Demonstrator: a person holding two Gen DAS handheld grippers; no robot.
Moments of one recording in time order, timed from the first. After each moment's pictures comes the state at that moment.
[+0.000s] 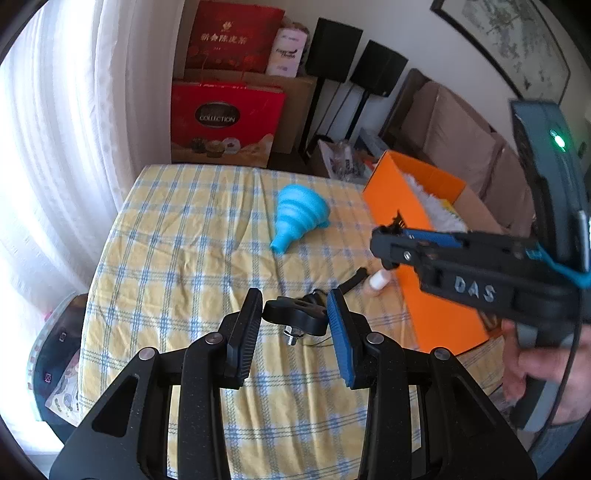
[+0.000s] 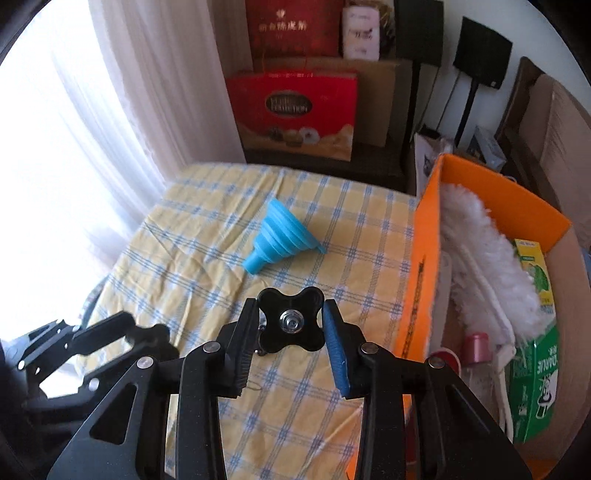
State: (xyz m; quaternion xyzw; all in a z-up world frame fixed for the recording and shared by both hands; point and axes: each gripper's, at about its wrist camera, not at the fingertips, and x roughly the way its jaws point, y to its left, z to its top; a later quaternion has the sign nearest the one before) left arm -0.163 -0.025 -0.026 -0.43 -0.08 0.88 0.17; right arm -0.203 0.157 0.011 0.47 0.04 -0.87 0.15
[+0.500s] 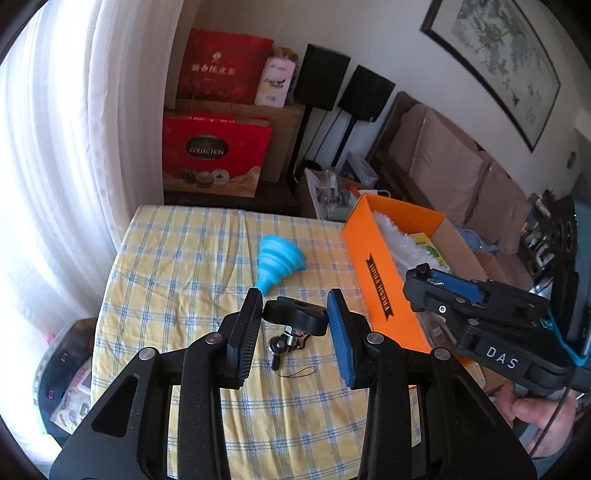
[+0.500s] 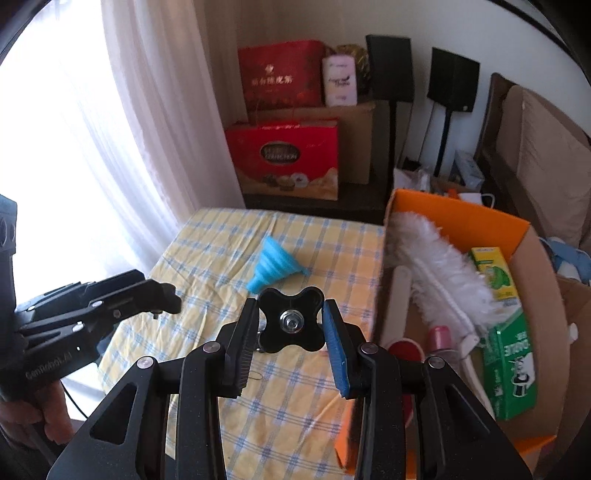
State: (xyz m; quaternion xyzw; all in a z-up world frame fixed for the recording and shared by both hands) left arm -0.168 -0.018 0.026 -0.40 -0.08 0.89 0.18; right arm -0.161 0.189 0.063 0.40 0.01 -0.90 0.14
